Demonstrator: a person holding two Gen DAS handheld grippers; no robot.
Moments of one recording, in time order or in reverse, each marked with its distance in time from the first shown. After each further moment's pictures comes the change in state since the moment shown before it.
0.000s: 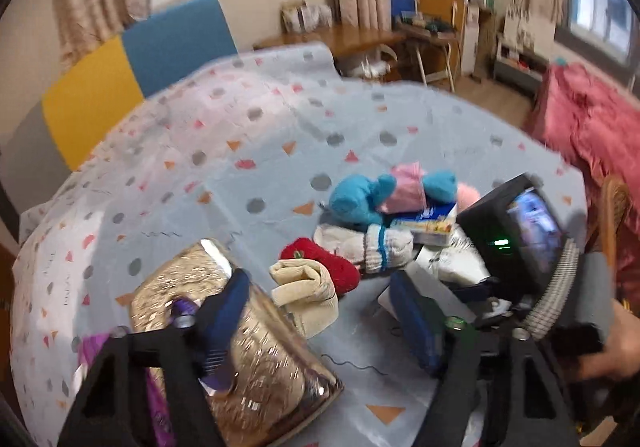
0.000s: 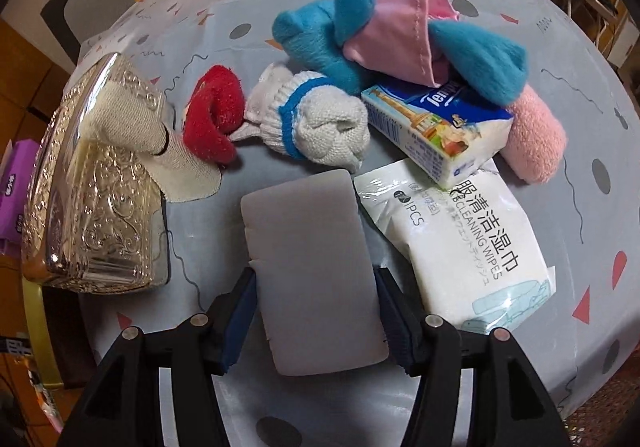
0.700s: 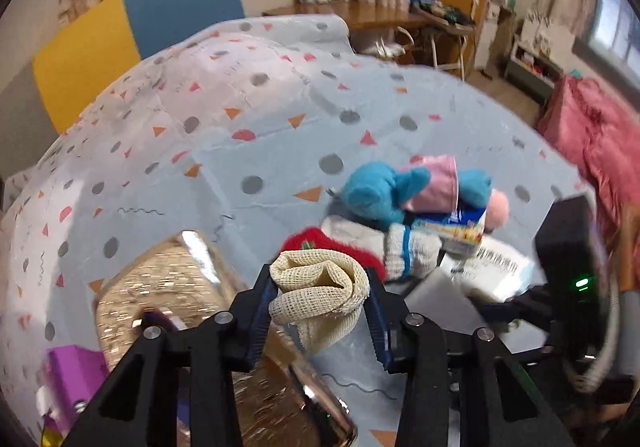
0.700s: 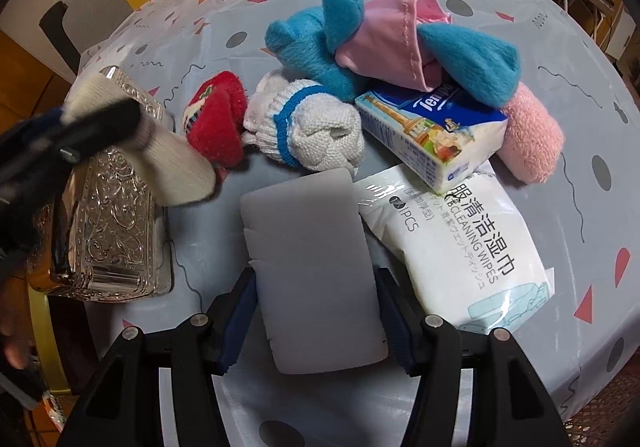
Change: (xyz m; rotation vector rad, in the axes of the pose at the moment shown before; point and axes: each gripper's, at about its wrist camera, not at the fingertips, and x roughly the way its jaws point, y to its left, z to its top) left arm 0.032 0.028 0.006 -0.120 0.050 -0.034; right arm -0.004 -0.020 0.009 0.015 -0.017 0.000
